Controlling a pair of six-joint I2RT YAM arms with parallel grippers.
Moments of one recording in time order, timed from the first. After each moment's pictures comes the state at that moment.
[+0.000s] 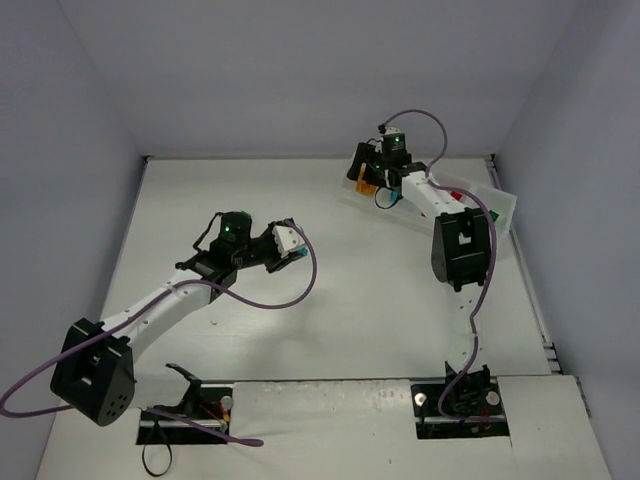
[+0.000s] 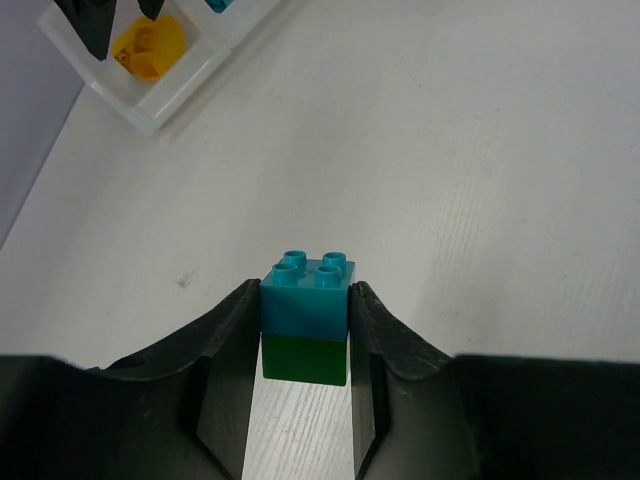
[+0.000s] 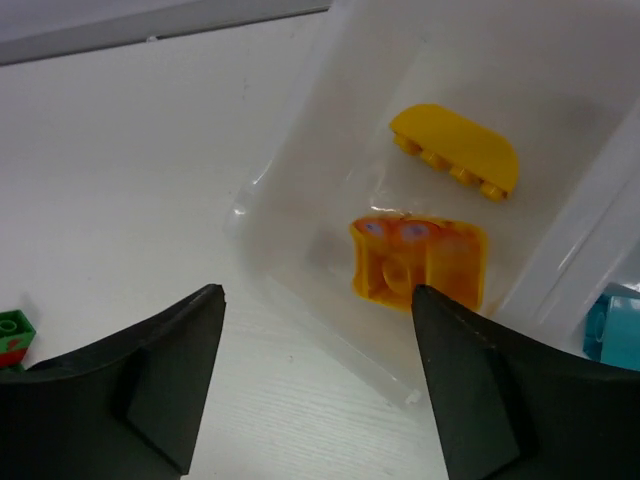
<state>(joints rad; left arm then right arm) -0.50 1.28 0.82 0.02 0.53 0.56 0.24 2.27 1.86 -0.22 -0.15 0.41</state>
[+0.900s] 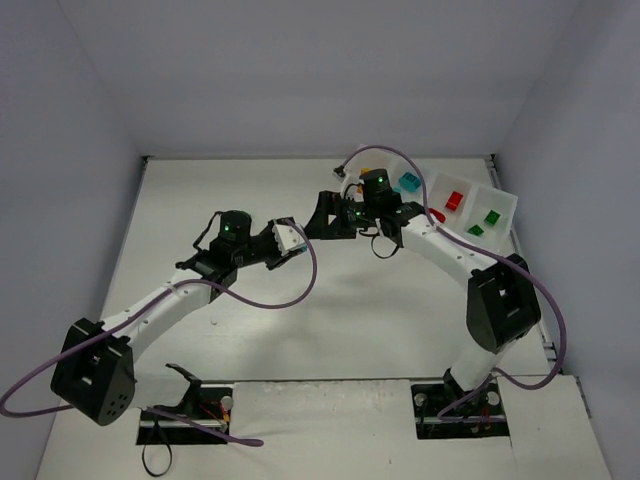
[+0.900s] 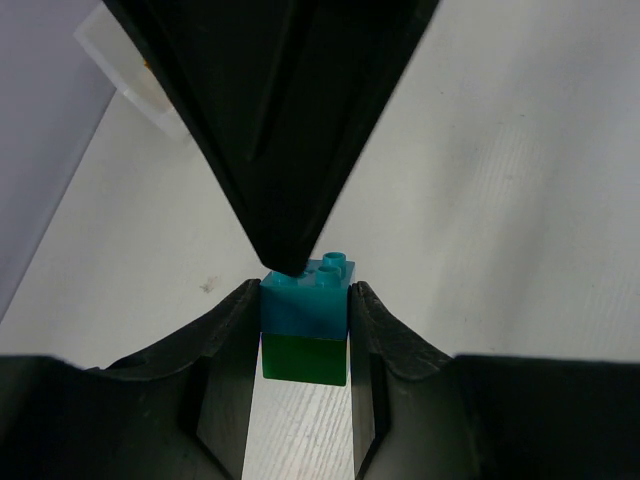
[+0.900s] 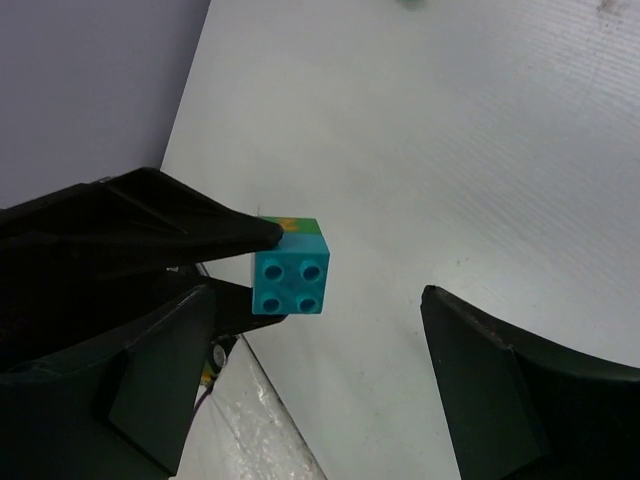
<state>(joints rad) -0.50 1.27 0.82 0.05 0.51 0.57 0.50 1.69 1.26 -0.17 -0.66 0.52</state>
